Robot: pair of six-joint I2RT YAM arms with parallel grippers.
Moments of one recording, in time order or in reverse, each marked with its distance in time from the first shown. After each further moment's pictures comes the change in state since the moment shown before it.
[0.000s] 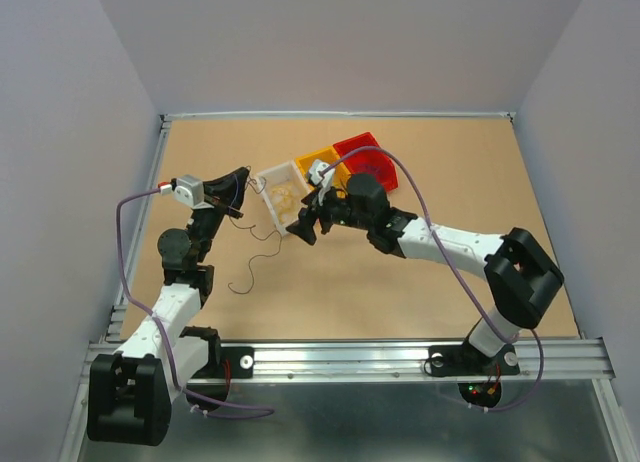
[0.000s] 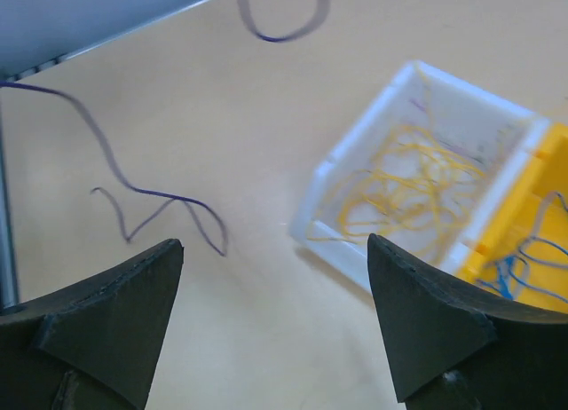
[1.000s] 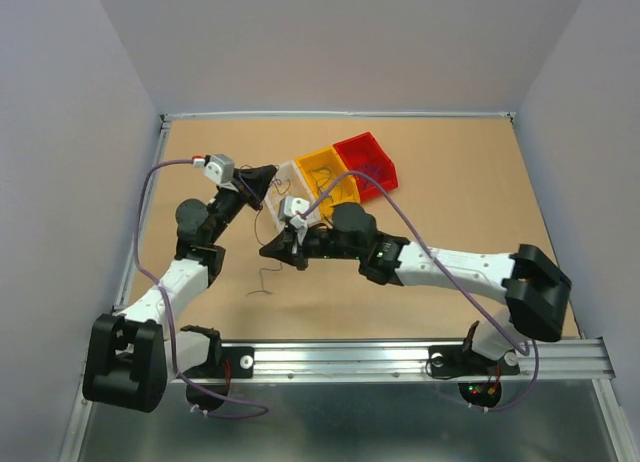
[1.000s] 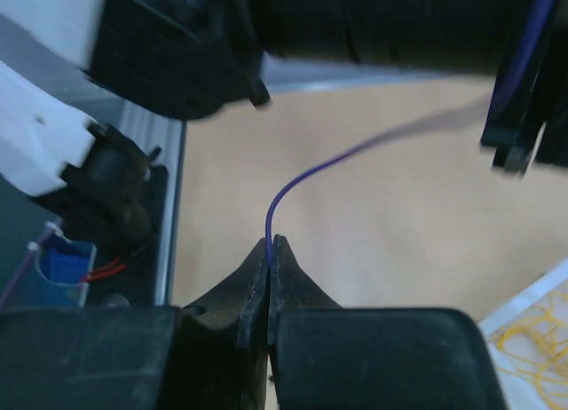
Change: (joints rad) left arm -0.071 0.153 0.121 -0.077 0.122 0.017; right arm 0.294 -0.005 0.030 0.073 -0.078 -0.066
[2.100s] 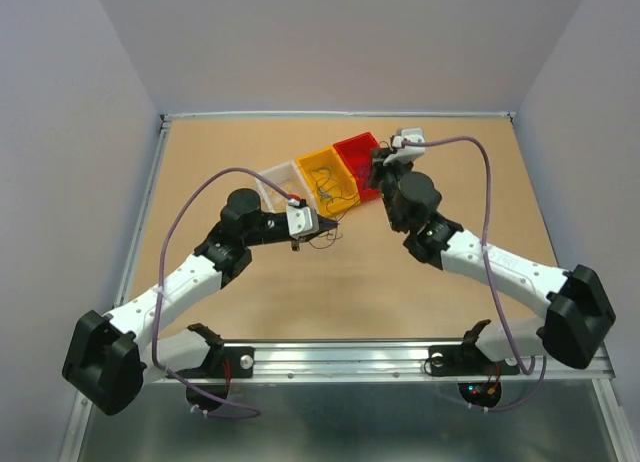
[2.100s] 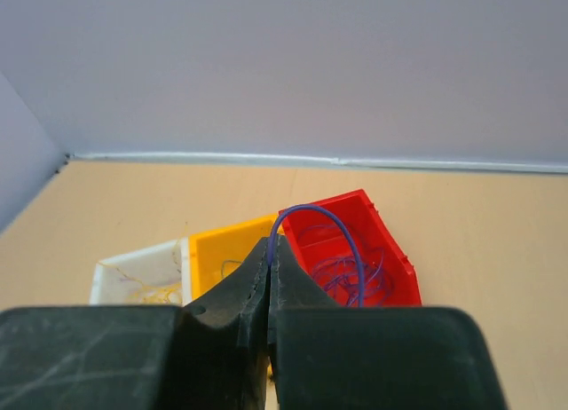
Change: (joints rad) left arm -0.425 0.035 0.226 -0.674 0.278 0.723; right arm -0.235 -0.365 -0.217 0.179 1.062 0.059
